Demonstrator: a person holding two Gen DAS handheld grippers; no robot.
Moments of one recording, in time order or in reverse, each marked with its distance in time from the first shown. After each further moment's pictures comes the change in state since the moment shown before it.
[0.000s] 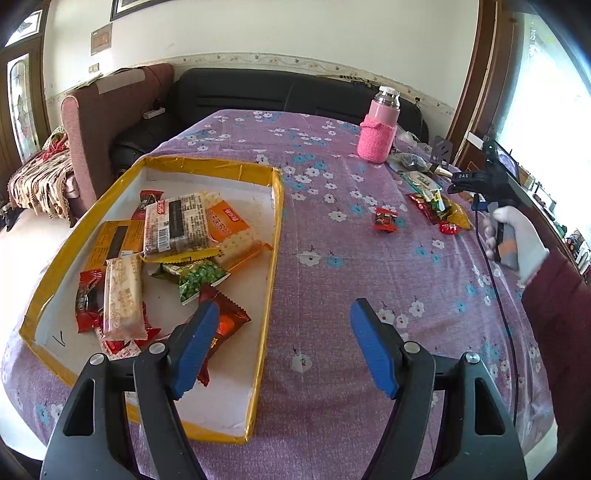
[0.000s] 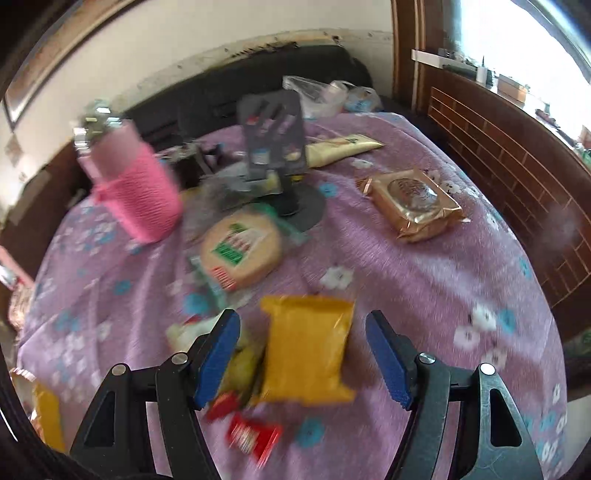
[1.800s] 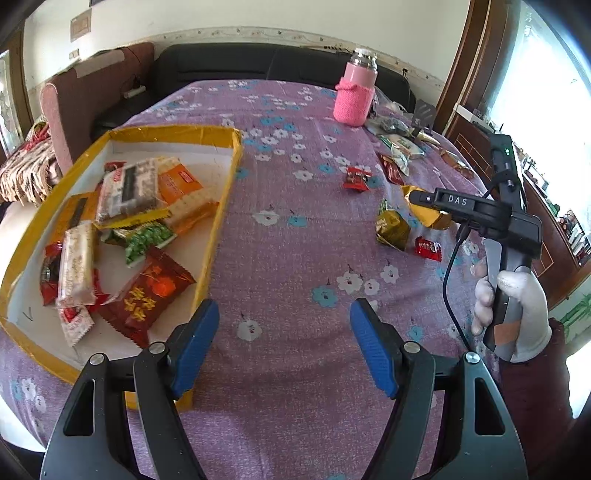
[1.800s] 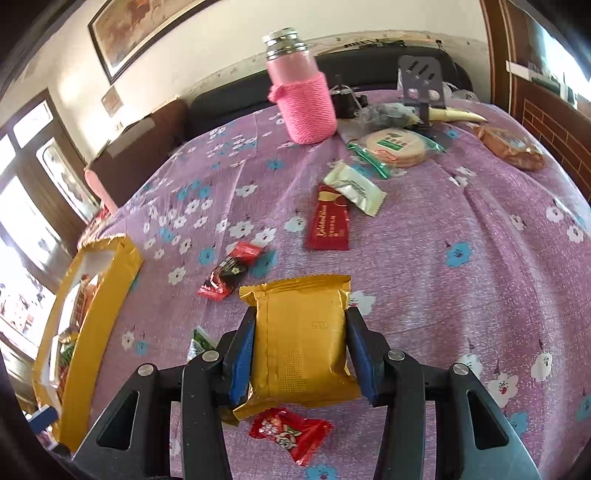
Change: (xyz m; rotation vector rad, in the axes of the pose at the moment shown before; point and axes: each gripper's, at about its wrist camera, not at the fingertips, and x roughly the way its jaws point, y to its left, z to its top) left arm 0.017 -0.038 -0.016 0.022 0.114 -0.049; right arm -0.064 0.047 -0.140 -0.211 0.005 0.370
